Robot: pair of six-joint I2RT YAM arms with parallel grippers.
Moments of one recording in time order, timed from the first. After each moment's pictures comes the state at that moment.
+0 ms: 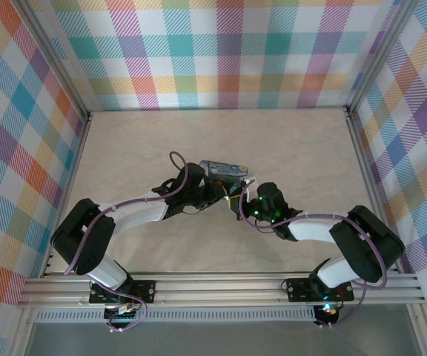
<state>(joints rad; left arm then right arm) -0.72 1.56 0.85 0.02 0.25 -1.10 0.69 1.46 0.45 0.54 -0.23 0.41</state>
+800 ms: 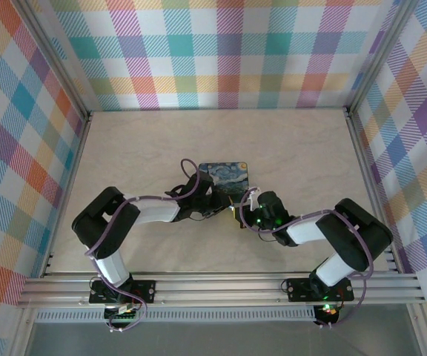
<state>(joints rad) -0.74 1.74 0.83 0.18 0.30 -1.11 0.69 1.56 0.36 0.63 -0.21 0.51</state>
